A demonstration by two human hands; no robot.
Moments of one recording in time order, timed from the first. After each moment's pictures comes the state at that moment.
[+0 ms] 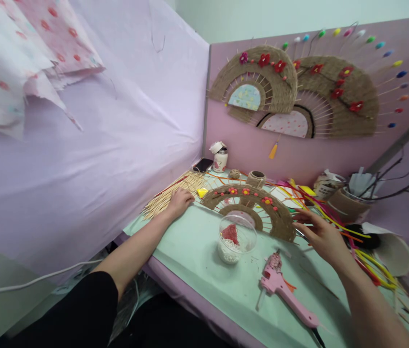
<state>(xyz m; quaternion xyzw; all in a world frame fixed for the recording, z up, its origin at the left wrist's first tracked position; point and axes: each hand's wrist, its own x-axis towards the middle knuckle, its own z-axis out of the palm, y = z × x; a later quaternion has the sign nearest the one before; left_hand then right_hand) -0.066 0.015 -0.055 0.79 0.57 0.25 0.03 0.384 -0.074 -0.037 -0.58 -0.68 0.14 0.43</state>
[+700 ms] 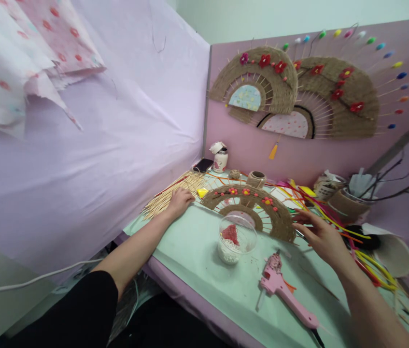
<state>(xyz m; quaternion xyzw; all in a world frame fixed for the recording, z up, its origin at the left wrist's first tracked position) -0.065 0.016 -0.055 0.79 0.56 0.25 0.03 0.382 -0.074 -0.032 -0.57 -0.68 0.14 0.43</state>
